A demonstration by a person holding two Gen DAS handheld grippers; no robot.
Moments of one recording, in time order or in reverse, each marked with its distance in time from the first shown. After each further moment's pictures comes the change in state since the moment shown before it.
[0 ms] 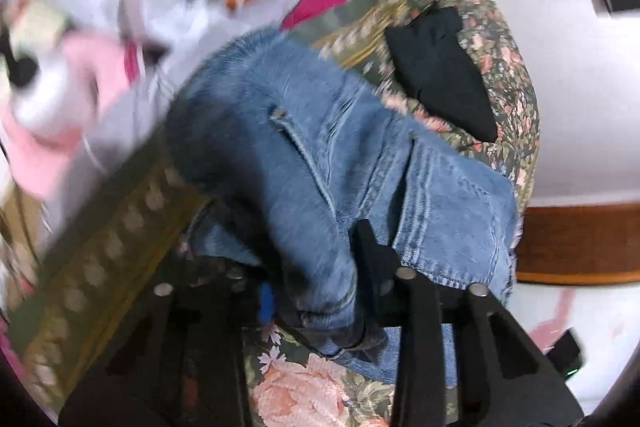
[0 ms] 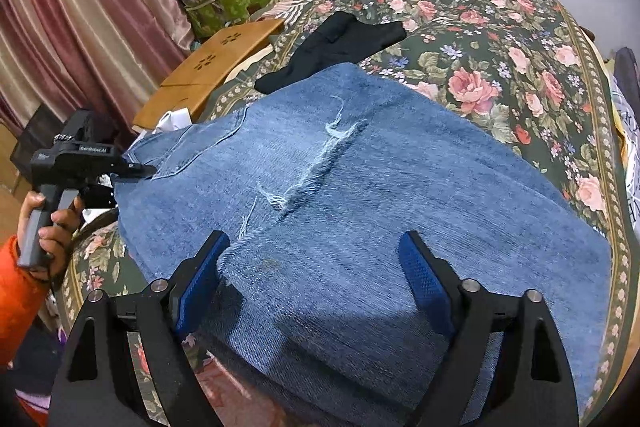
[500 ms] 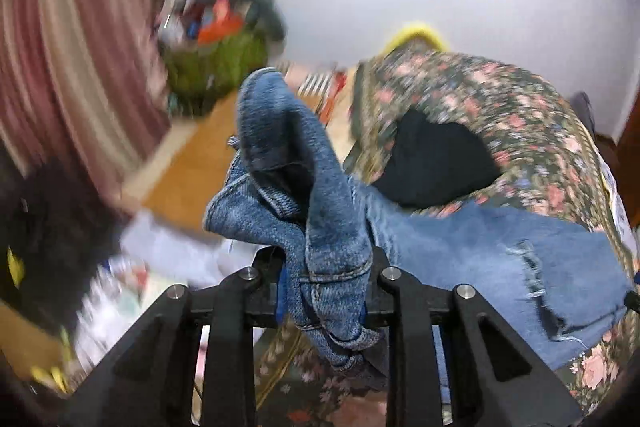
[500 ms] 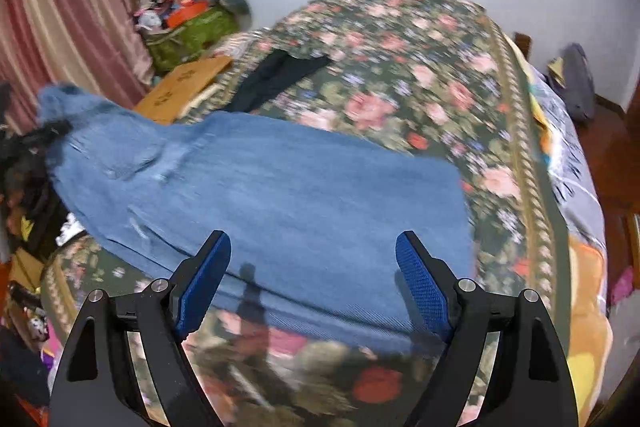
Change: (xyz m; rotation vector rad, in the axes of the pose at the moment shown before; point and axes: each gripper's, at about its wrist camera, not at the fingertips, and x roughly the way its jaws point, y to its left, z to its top) left arm -0.113 -0.139 -0.045 0.634 -0.594 0.415; right arm -0.062 -0.053 -0.021 0.073 -0.083 -0.180
